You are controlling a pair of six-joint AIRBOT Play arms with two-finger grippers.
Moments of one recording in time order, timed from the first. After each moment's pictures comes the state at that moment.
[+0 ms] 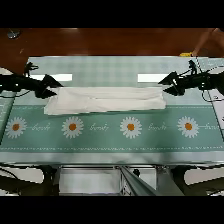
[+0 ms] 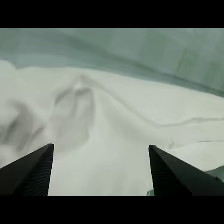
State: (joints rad) left arm 0.34 -1.66 1.28 0.81 -1.22 -1.35; right arm -0.29 -1.66 1.27 -0.72 1.16 1.37
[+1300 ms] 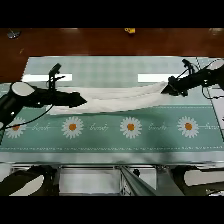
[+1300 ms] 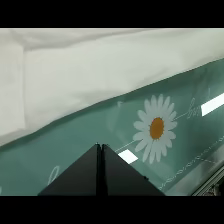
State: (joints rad) left arm -0.18 -1.17 0.86 0.70 -0.96 -1.20; right arm -0.22 -1.56 1.30 -0.94 1.34 1.38
